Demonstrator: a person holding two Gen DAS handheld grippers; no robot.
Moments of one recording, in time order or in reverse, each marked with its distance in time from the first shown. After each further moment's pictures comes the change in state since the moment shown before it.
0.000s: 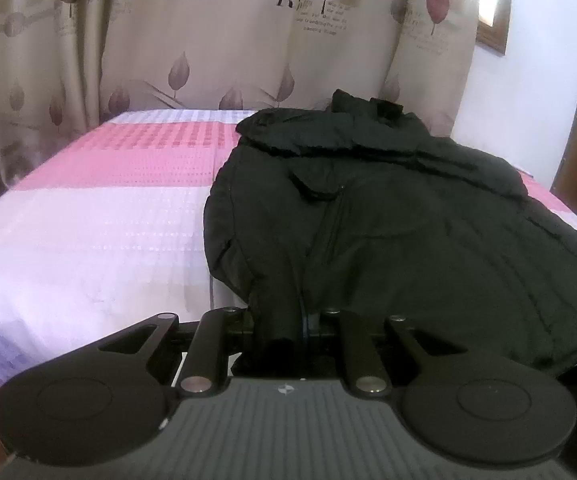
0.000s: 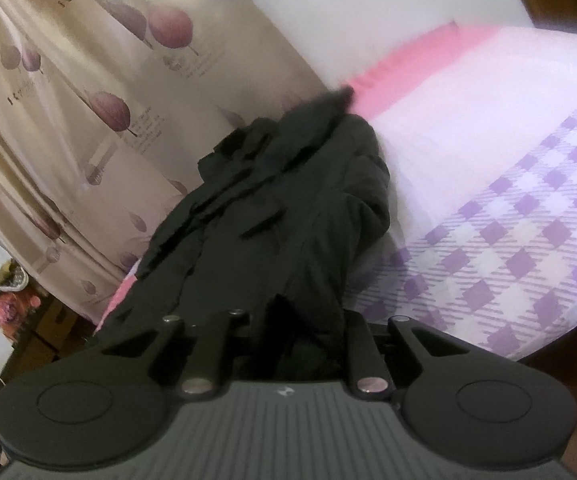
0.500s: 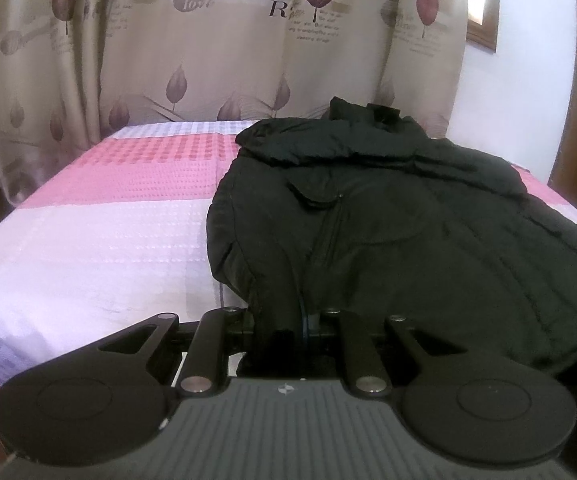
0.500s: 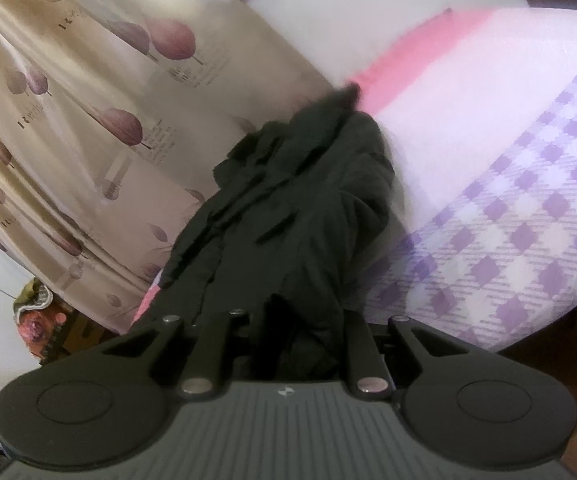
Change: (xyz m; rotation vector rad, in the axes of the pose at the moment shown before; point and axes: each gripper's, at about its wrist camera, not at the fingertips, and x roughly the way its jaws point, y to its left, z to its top) left arm -0.012 -0.001 0.002 0.041 -0.016 0.007; right arm -0.011 -0.002 -0.002 0.071 -0.002 0.066
